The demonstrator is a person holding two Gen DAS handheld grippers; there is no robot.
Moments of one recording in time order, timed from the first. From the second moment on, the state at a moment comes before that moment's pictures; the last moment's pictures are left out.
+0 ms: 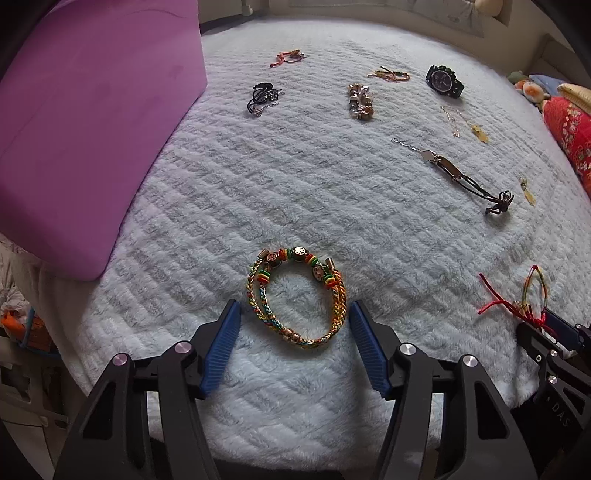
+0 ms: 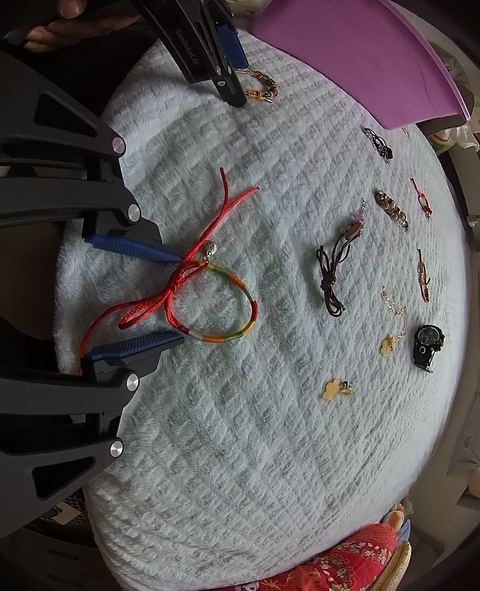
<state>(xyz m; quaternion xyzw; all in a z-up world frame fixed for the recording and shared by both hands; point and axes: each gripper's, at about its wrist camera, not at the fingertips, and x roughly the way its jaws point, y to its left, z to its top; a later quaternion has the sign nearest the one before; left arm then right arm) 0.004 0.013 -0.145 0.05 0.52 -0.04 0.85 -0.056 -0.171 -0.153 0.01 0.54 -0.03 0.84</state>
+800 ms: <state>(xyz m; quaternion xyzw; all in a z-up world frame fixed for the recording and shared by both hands) 0.002 0.022 -0.076 0.00 0.50 -0.11 0.86 -0.057 -0.180 -0.084 0.07 0.49 -0.01 0.87</state>
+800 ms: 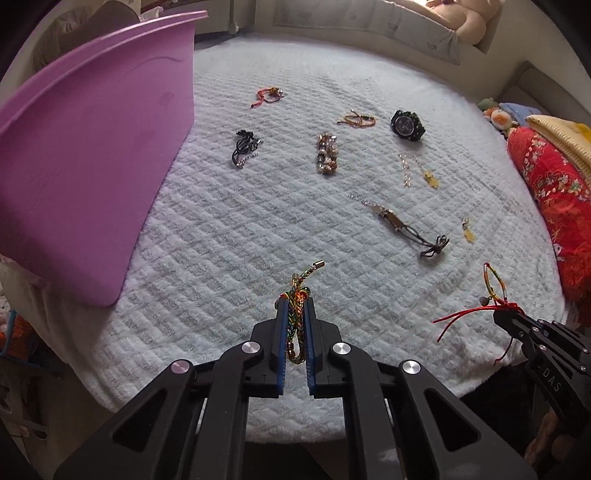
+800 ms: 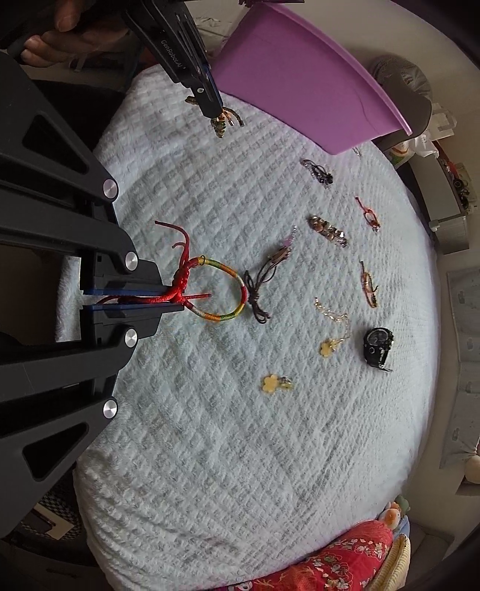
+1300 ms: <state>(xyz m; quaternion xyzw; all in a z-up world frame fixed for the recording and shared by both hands) 0.015 0.054 0.030 -0.02 0.44 -0.11 0.89 -0.020 -0.127 0.018 0.05 0.42 0.06 0.91</state>
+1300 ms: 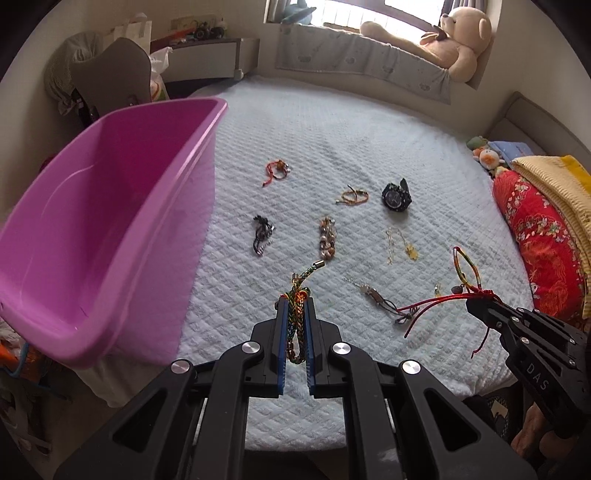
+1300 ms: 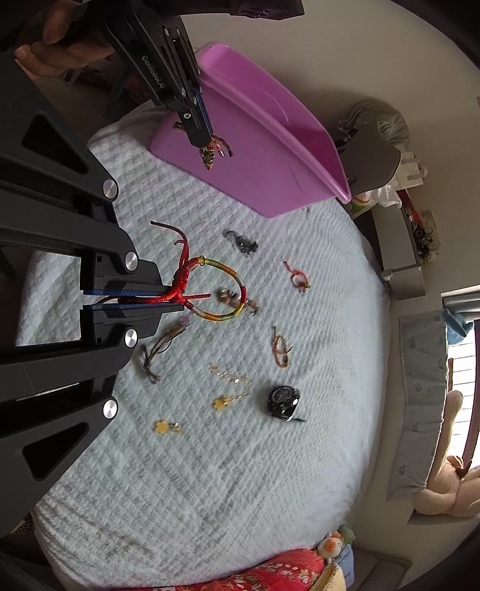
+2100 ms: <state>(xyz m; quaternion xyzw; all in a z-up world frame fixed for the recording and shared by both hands) 0.067 0.226 0.077 -0.02 0.41 0.04 0.91 0.077 0.078 0.074 -0.01 0.39 0.25 0.89</state>
